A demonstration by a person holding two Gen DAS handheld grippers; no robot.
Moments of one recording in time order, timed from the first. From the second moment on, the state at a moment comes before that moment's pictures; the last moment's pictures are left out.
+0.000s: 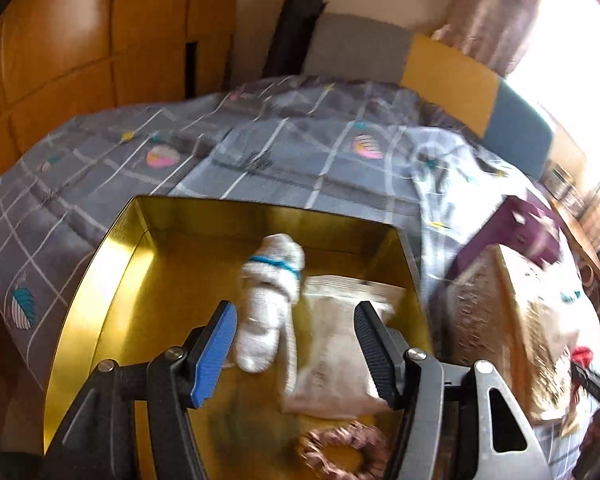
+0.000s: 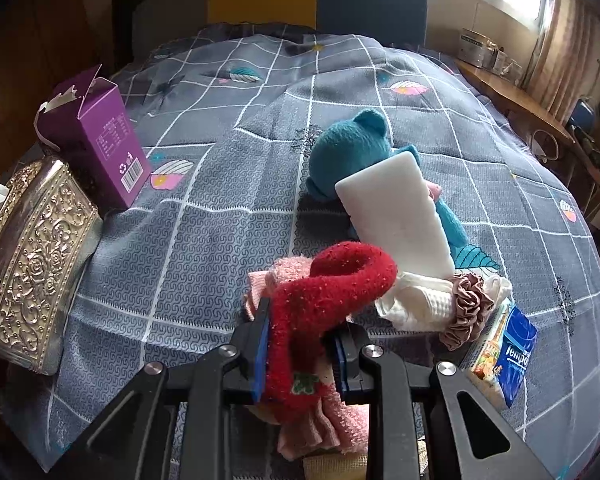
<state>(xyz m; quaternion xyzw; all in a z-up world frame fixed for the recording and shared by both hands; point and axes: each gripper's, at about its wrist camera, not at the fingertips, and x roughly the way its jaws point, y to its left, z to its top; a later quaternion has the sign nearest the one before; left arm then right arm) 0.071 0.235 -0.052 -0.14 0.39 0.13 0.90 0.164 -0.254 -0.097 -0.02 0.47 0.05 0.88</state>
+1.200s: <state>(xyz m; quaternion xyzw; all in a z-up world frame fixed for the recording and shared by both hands) 0.028 0.186 -0.048 -0.10 0.40 0.05 0.91 0.275 -0.201 -0.003 0.08 0.46 0.06 0.88</state>
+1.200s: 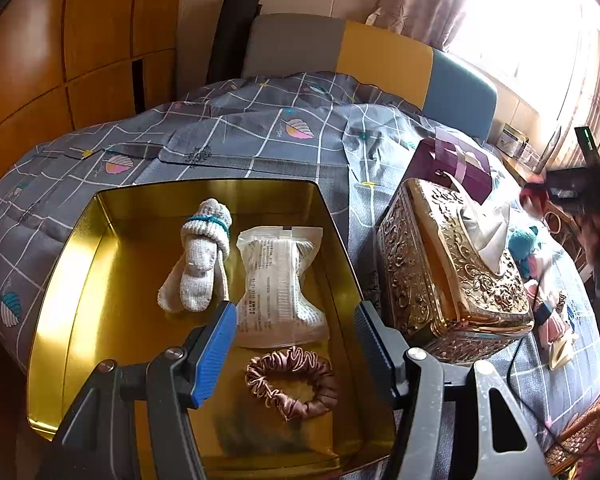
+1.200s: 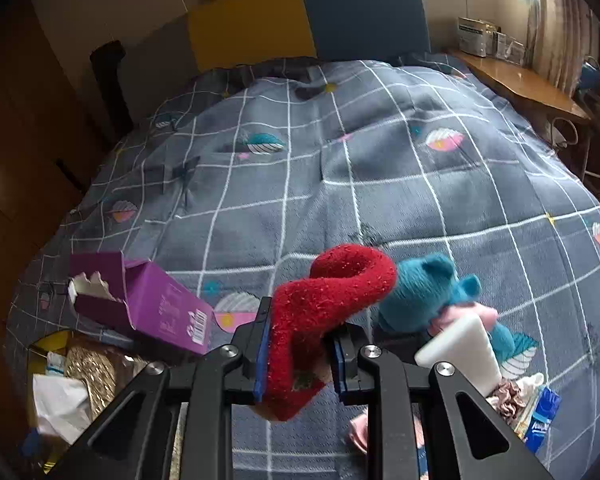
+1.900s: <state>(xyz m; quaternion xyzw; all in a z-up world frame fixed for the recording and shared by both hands) 0.005 0.251 -0.045 -0.15 0.37 0.14 0.90 0.187 0.060 0.024 -0.05 0.45 0.42 0.79</state>
